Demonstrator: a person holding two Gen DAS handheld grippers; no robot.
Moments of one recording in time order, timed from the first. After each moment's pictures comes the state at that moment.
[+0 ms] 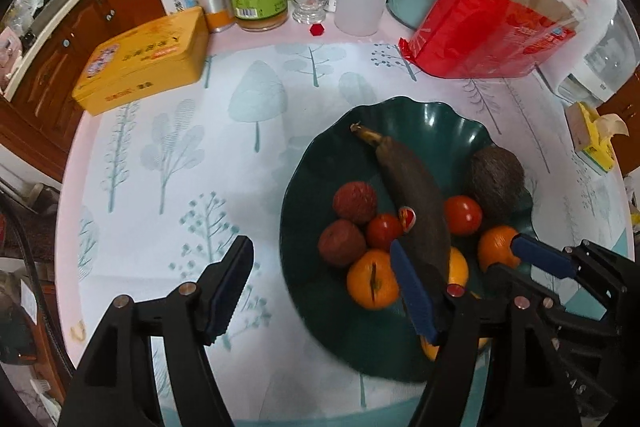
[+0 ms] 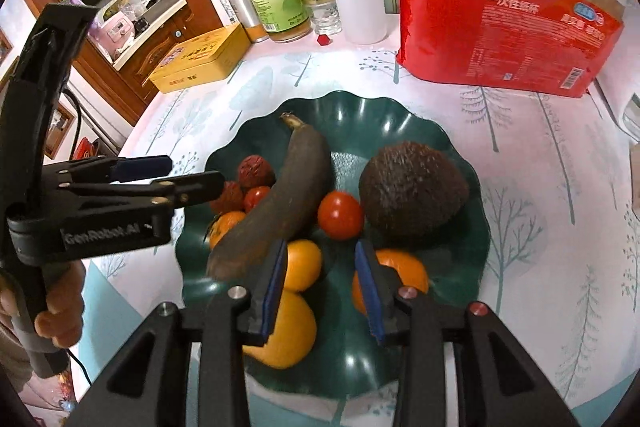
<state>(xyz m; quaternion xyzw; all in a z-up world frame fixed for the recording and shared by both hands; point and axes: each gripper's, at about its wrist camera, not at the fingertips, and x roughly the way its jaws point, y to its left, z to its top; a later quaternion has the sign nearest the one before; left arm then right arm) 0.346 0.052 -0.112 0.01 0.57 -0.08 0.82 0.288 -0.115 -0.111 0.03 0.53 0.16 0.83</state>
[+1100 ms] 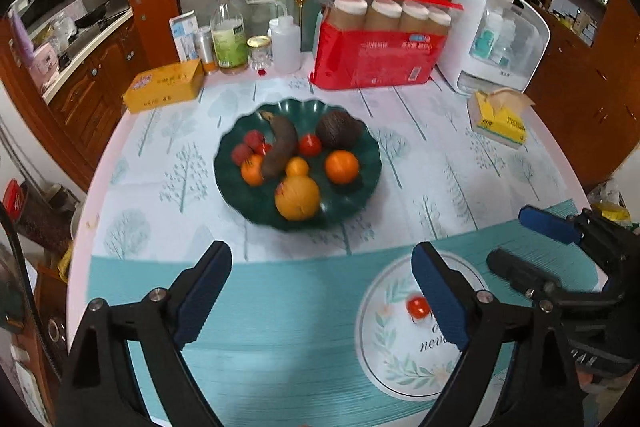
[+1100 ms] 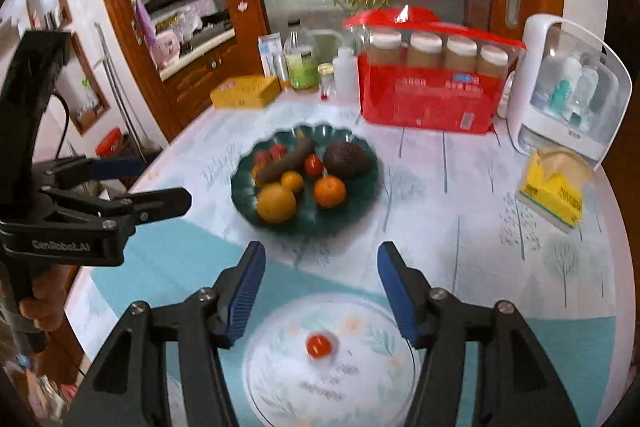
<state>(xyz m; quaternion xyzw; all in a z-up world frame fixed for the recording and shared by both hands) 0.115 -0.048 -0.008 0.00 0.47 -0.07 0.88 0.090 -0.215 -0.003 -0.04 0.43 0.19 0.88</state>
